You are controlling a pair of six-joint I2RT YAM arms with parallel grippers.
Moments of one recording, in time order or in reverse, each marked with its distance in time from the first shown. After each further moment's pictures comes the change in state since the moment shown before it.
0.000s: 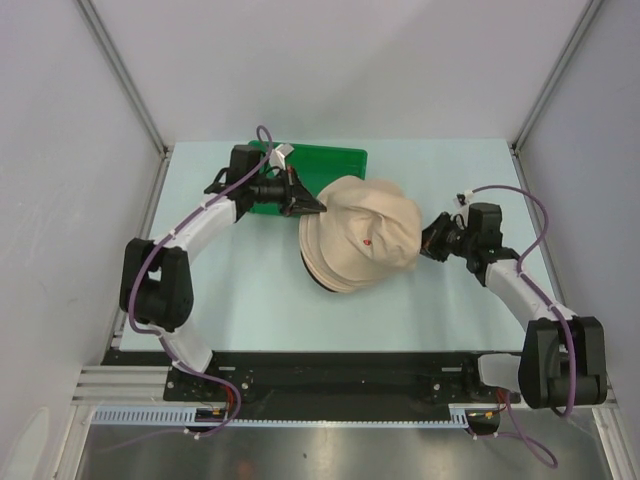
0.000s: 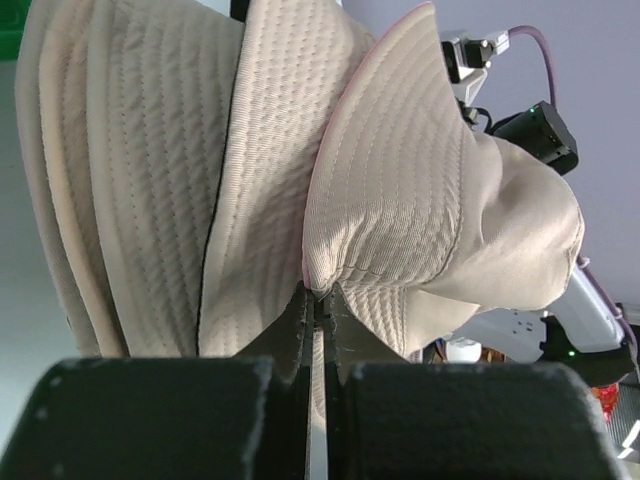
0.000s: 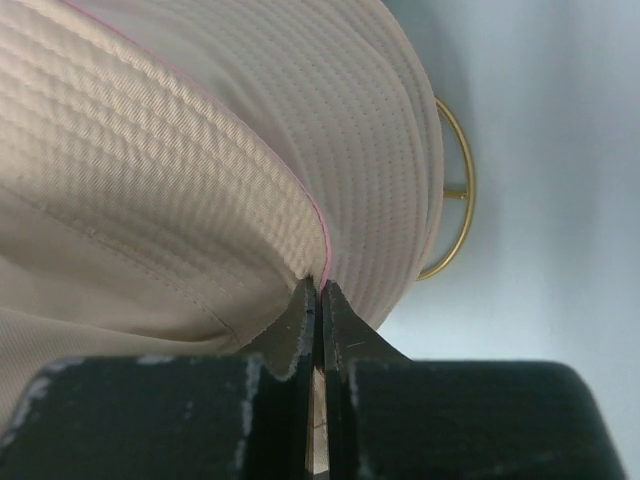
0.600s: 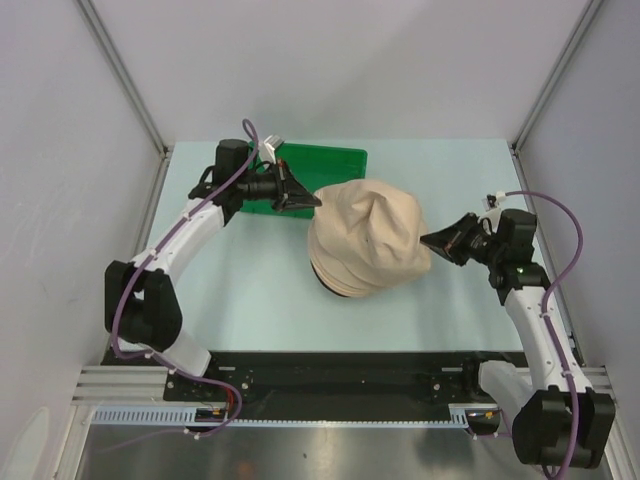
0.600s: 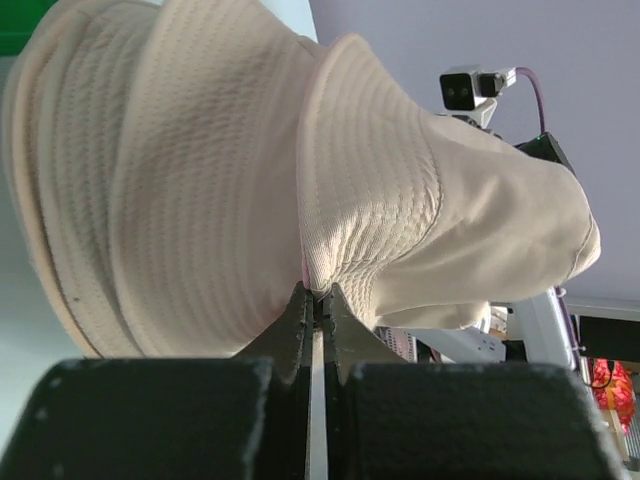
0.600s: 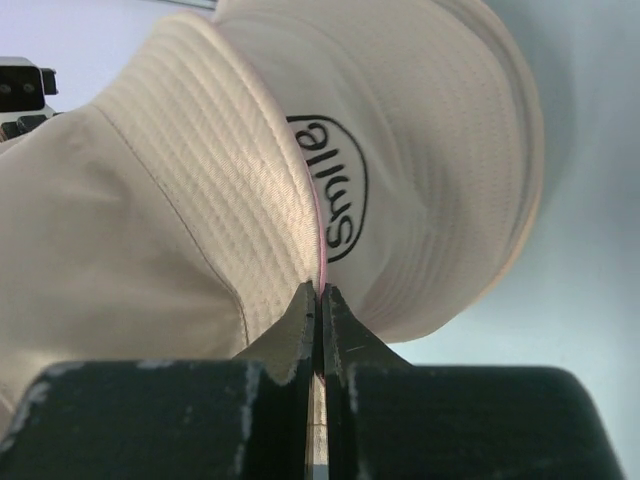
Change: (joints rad) left arm 0.007 -0.138 -0.003 -0.040 -0.015 -0.029; right arm -0.107 -0.287 0.025 -0.190 -0.076 0.077
